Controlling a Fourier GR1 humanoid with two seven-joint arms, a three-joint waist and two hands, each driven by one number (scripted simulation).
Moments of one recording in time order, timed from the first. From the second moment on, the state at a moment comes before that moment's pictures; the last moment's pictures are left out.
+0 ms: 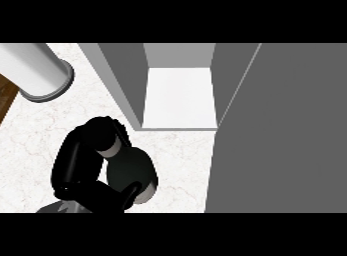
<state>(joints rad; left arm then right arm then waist) -0.08 0.05 -0.26 -1.84 0.19 0.10 -0.05 -0.04 -0.04 0.05 -2.47 -0.10 0.15 0.61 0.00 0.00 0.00</state>
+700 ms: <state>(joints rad) -0.38 0.00 -0.44 -1.75 0.13 0.46 0.08 -0.08 -0.05 0.03 -2.48 -0.12 0.14 0.66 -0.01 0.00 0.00</state>
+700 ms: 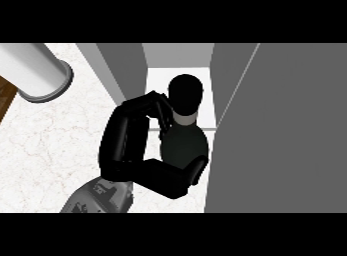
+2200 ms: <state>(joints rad) -0.54 0.00 -0.48 -1.31 0.32 0.65 -0.23 -0.08 -0.05 0.03 -2.48 -0.12 0.15 0.65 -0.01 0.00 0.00</state>
